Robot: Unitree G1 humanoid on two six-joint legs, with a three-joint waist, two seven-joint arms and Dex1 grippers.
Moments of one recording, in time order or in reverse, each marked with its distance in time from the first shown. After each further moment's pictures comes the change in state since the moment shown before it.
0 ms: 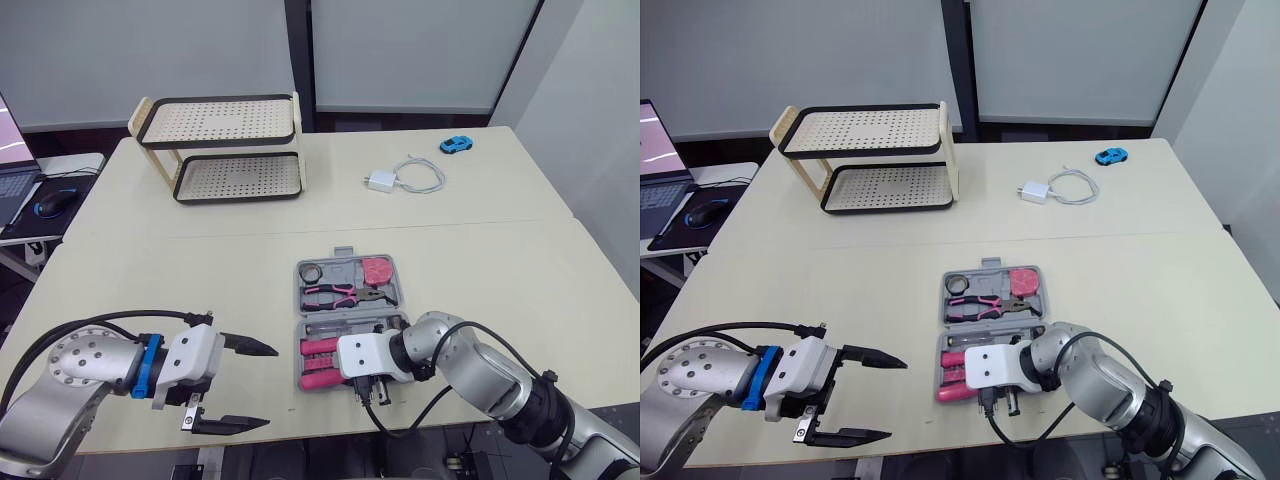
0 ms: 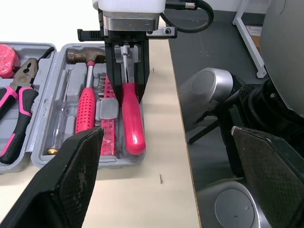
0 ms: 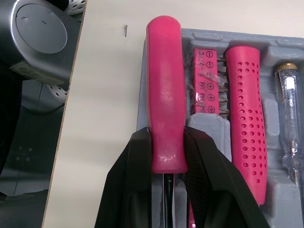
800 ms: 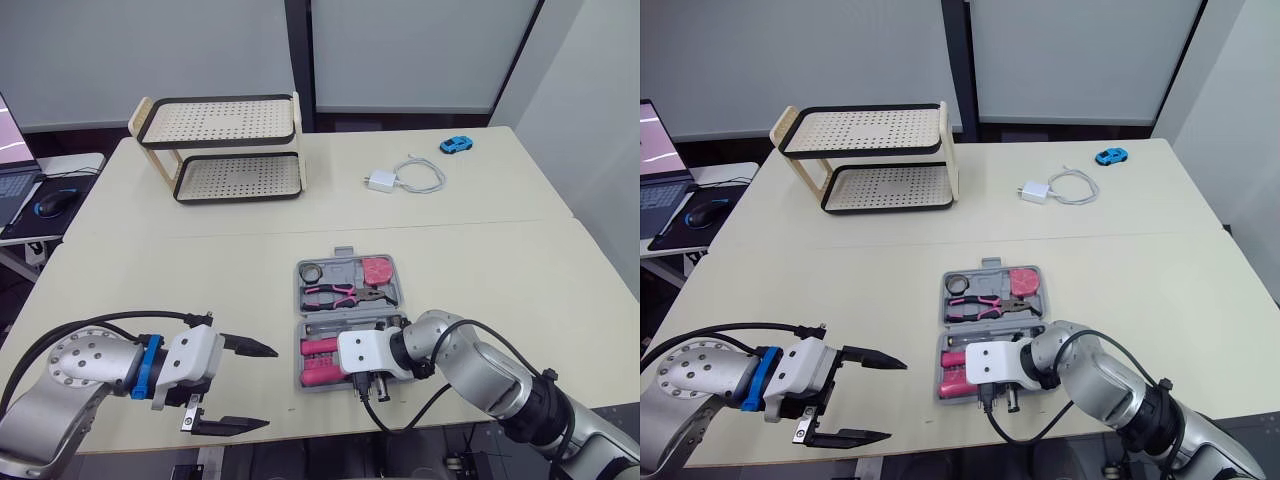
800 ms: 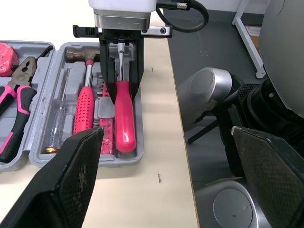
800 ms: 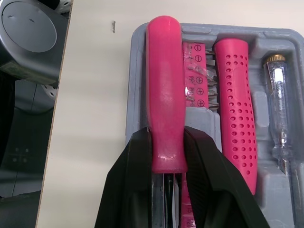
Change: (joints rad) left arm -0.002 0.000 0.000 0.000 0.000 -0.001 -0.002; right arm -0.010 -0.002 0.004 -0.012 0.001 0.038 -0.019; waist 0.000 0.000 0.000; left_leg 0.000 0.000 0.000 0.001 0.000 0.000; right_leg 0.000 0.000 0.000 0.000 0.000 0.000
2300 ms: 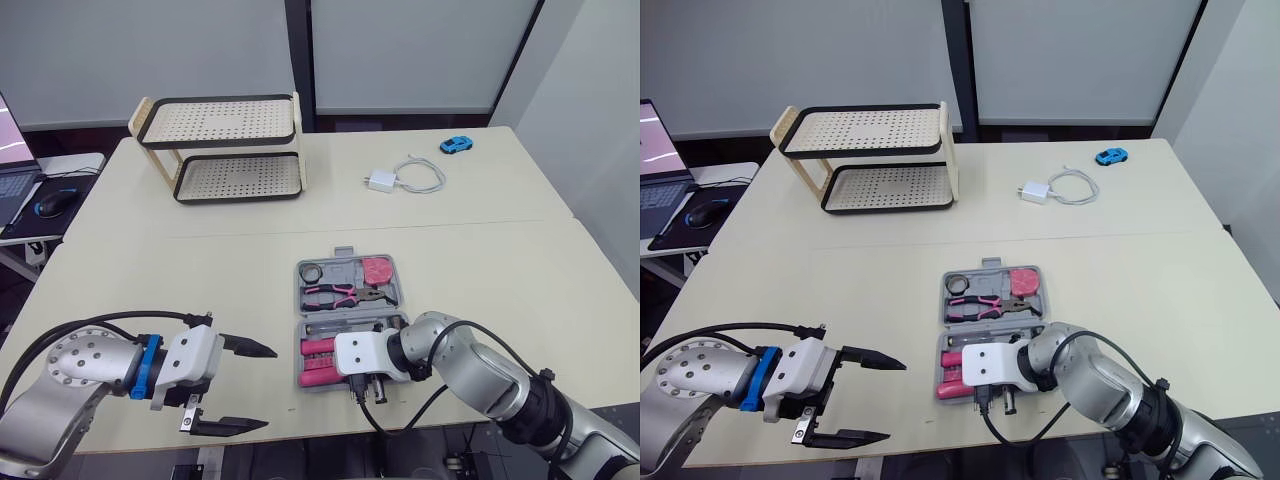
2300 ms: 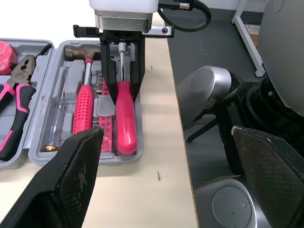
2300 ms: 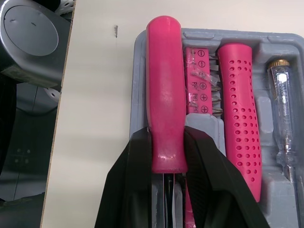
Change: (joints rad) left arm 0.001 0.008 0.001 0.000 0.000 0.000 -0.001; right arm -0.008 0.008 0.021 -0.007 0.000 0.029 -0.016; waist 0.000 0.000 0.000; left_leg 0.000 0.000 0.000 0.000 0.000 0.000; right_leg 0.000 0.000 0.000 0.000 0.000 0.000
